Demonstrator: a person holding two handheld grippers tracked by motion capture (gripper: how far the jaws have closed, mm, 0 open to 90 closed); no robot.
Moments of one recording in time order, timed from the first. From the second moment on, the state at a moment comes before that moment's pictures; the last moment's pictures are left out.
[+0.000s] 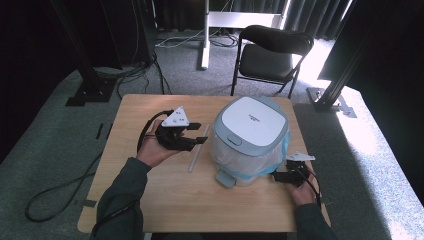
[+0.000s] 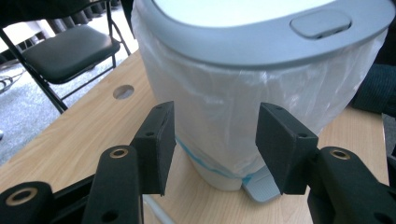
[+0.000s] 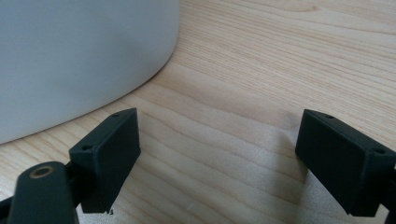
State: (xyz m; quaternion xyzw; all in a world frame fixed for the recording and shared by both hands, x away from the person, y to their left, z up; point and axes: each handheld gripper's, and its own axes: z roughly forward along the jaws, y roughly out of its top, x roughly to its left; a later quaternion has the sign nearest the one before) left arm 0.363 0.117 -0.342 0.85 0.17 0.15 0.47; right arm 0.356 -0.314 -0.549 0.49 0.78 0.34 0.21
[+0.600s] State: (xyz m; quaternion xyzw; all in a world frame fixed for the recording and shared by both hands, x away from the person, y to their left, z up) left arm 0.361 0.108 -0.323 0.85 0.15 0.15 0.48; right arm 0.356 -0.314 -0.549 0.49 0.78 0.34 0.21
